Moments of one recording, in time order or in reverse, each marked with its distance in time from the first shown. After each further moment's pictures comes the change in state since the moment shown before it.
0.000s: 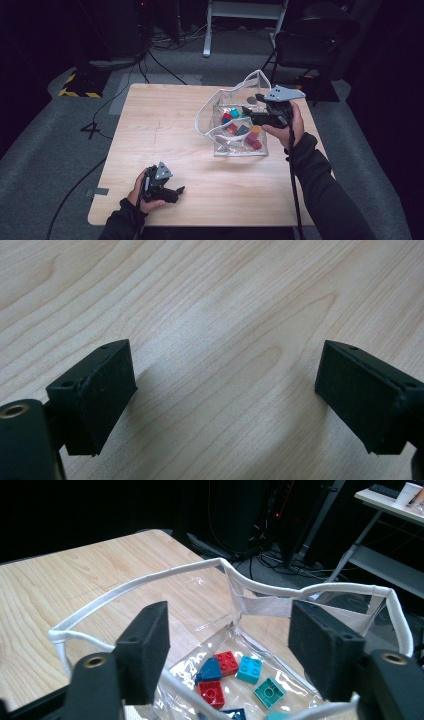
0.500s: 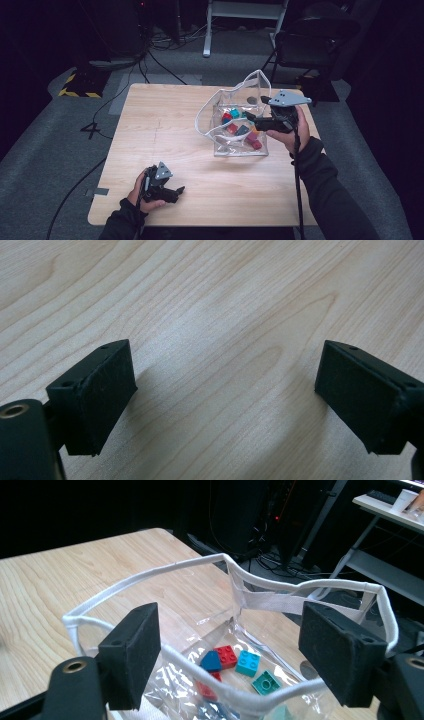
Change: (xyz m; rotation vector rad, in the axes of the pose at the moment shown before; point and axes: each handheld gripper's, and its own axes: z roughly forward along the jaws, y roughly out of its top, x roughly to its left) left arm 0.000 0.000 0.000 0.000 0.000 0.000; right arm 0.004 -0.005 -0.016 -0.006 -0.003 -0.025
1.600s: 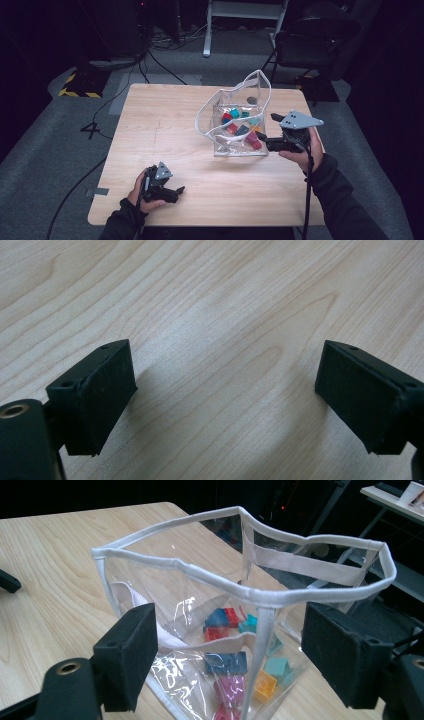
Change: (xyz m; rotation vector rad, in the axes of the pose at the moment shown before) left arm 0.000 0.000 0.000 0.000 0.000 0.001; right arm 0.012 -0.041 -0.036 0.036 0.014 -0.045
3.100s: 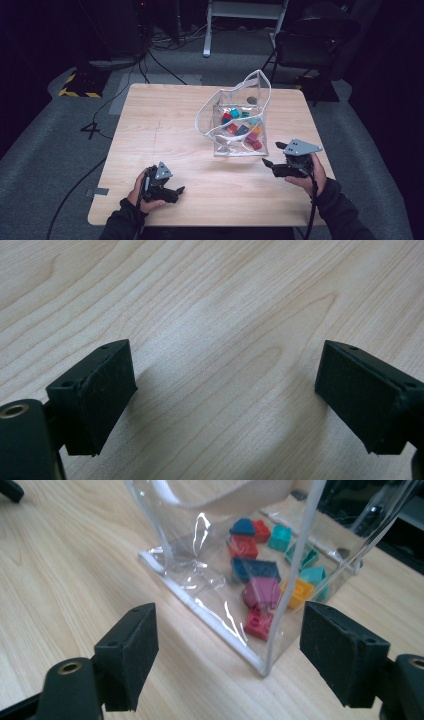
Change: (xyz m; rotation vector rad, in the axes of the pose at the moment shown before) left arm 0.000 0.000 0.000 0.000 0.000 0.000; right arm 0.018 -0.084 -0.005 0.138 0.047 0.042
